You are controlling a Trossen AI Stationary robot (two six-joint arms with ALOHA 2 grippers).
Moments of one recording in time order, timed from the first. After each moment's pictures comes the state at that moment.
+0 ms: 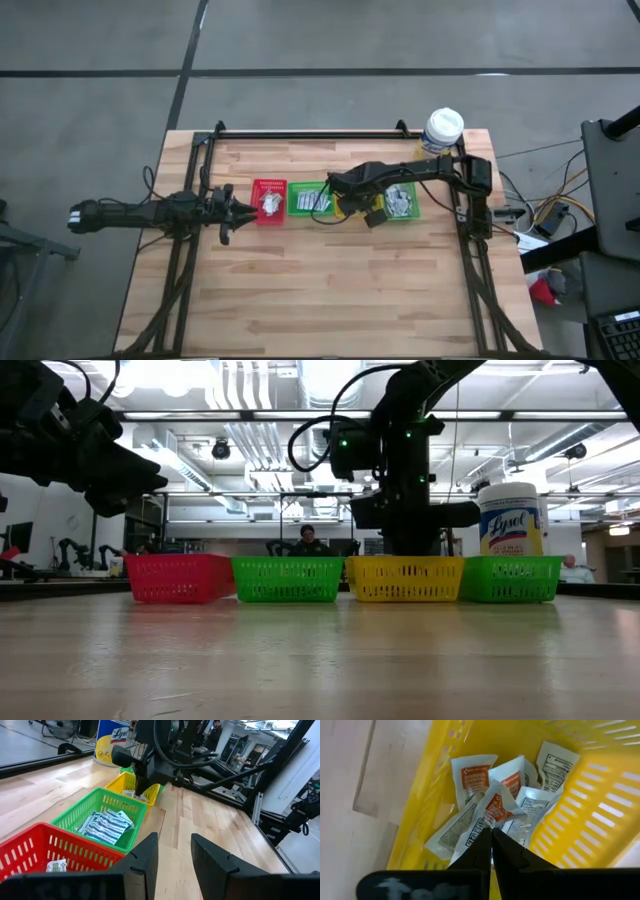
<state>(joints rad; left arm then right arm) 0.02 0.19 0.03 -0.02 -0.07 -0.36 -0.18 1.96 1.38 -0.95 0.13 -0.62</state>
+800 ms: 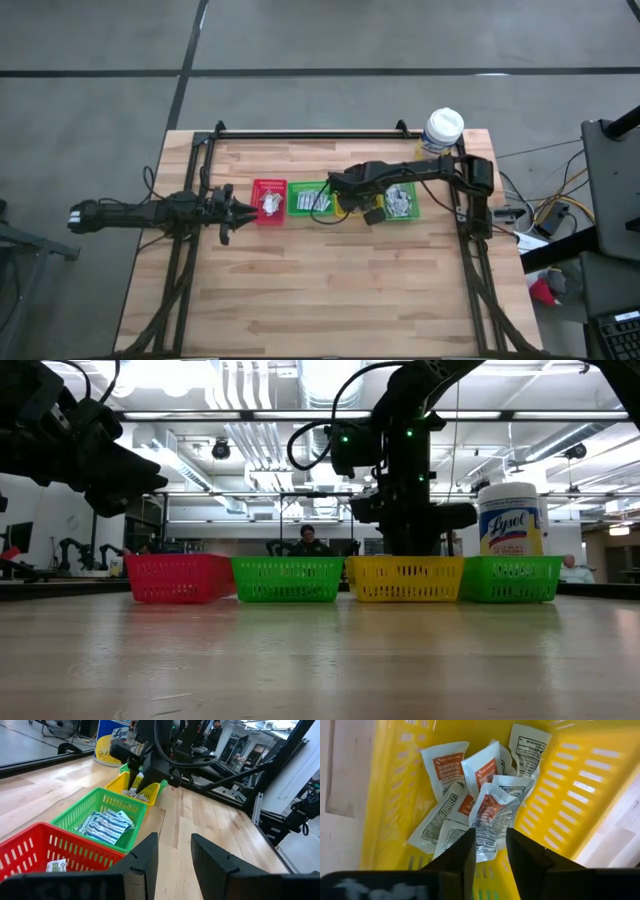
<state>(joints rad) 0.02 0.19 0.03 -0.02 -0.07 -0.36 -0.18 1.95 1.38 -0.95 0.21 -0.54</state>
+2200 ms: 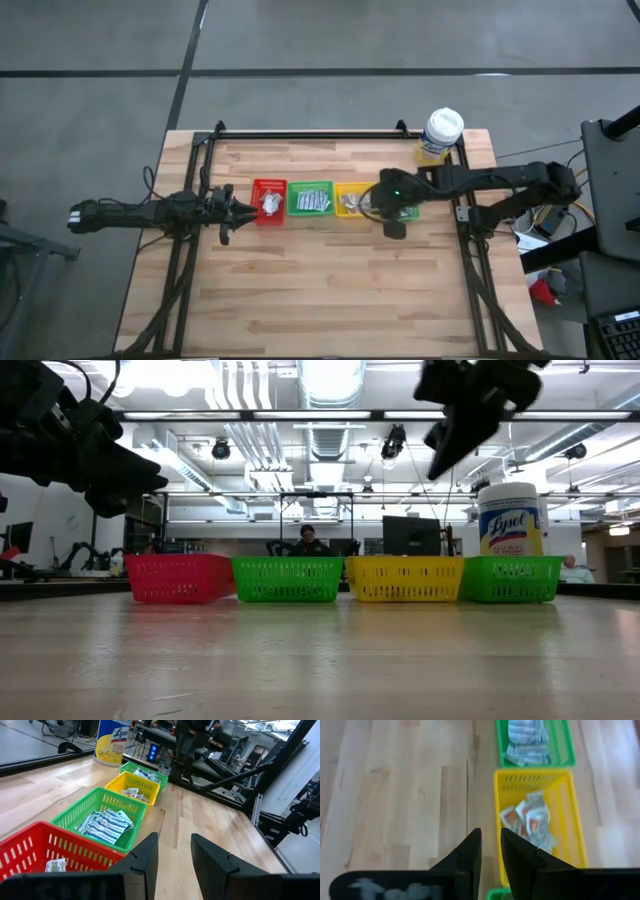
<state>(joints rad) 0.02 0.19 0.03 -0.02 -0.07 -0.37 -0.06 1.31 1.04 -0.70 -0.01 -0.04</state>
